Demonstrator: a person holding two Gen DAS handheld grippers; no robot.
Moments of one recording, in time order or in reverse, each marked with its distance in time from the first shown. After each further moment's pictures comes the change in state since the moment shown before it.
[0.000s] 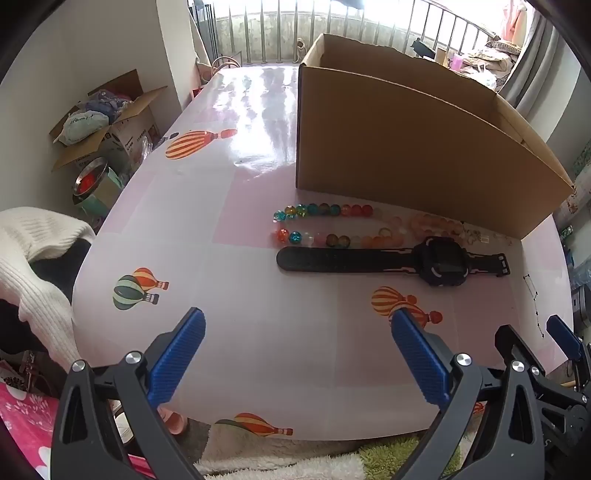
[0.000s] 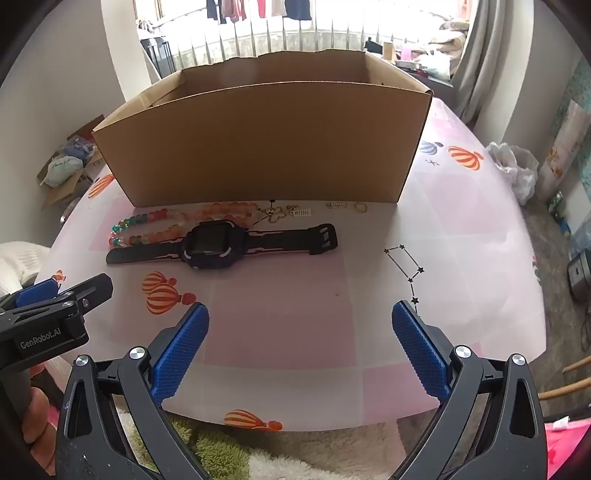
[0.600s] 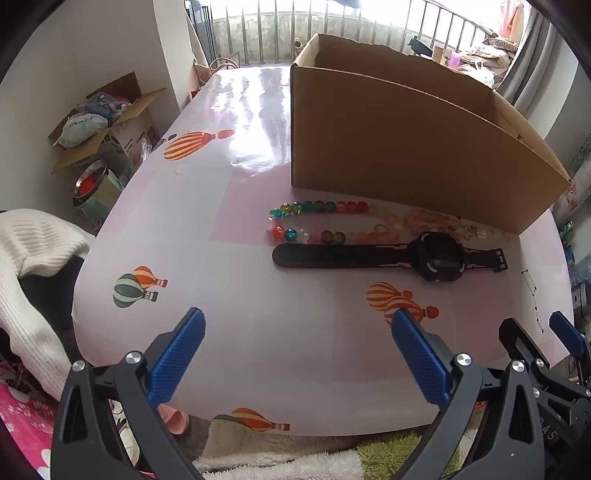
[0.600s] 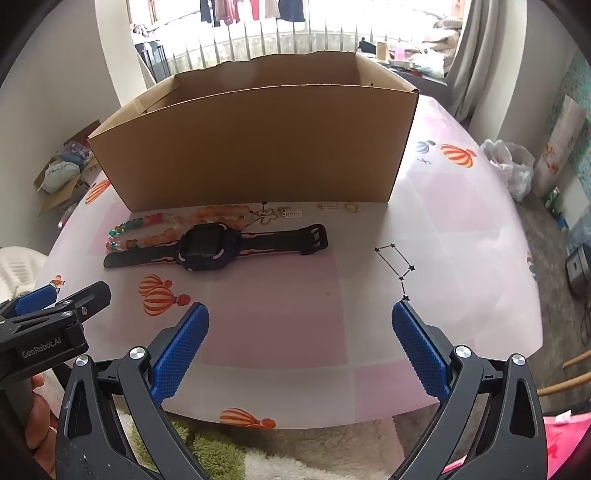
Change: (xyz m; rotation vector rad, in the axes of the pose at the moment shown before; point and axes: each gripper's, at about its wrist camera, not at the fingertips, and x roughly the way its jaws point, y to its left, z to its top) left arm 0.000 -0.003 -0.001 0.016 0.007 0.010; right arm -0.006 -0.013 0.009 0.011 0.005 0.006
